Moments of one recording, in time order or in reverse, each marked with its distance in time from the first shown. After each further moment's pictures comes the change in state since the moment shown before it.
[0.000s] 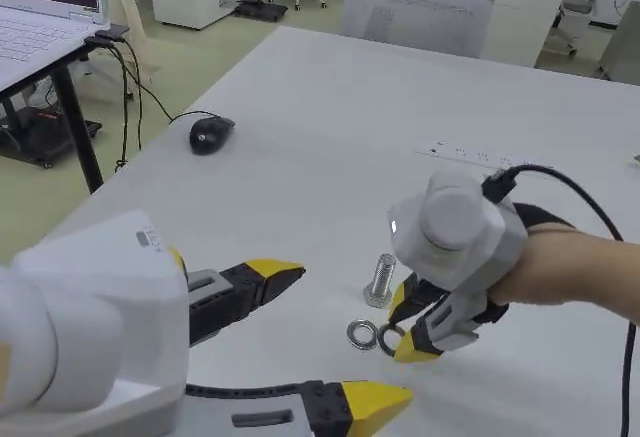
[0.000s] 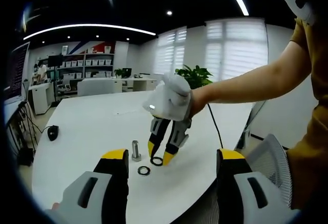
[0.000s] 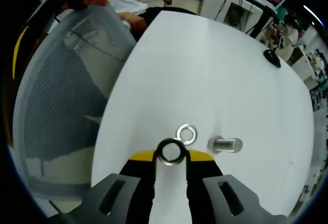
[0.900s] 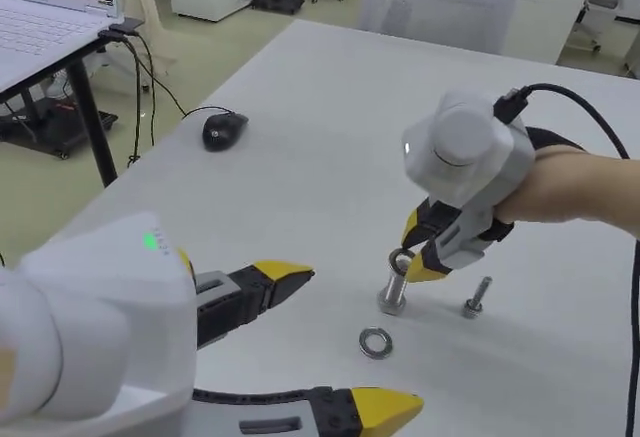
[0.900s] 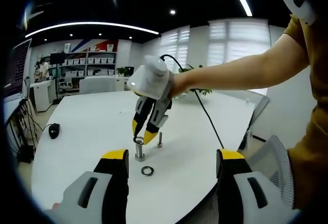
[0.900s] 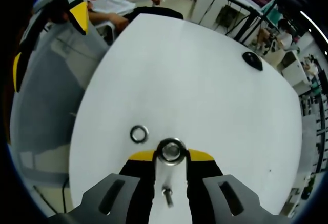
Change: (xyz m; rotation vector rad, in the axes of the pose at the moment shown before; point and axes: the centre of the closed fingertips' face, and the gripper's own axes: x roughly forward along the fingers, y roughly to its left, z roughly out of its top) left arm 0.008 0.015 0.002 -0.019 0.006 0.019; right arm -0.007 -0.071 0.005 -0.033 0.029 -0.060
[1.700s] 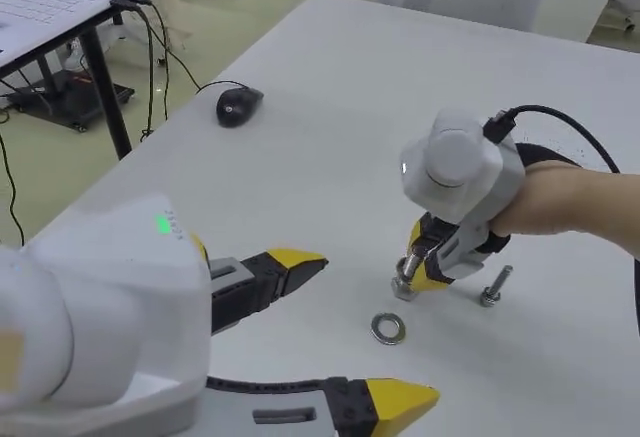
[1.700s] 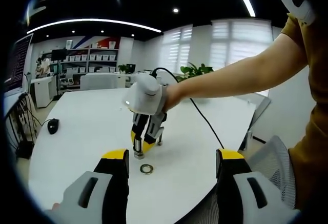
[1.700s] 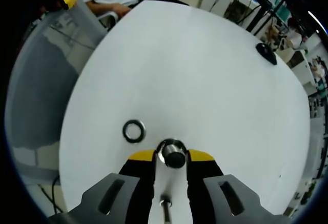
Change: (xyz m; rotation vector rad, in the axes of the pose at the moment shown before) left arm 0.006 -0.001 -0.008 -0.028 0.013 0.001; right arm 0.049 0.000 -0.019 -0.022 0.042 0.053
